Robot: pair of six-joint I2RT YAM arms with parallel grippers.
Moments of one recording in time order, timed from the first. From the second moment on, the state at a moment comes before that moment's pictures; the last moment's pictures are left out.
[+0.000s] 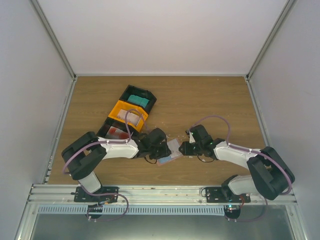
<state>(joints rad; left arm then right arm) -0.93 1.65 0.77 -0.05 0.17 -1.10 0.59 1.35 0.49 -0.16 -0.24 0.55</state>
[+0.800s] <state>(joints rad) -0.92 1.75 0.85 -0.02 0.21 -1.02 0.59 1.35 0.49 -0.16 -0.25 0.51</state>
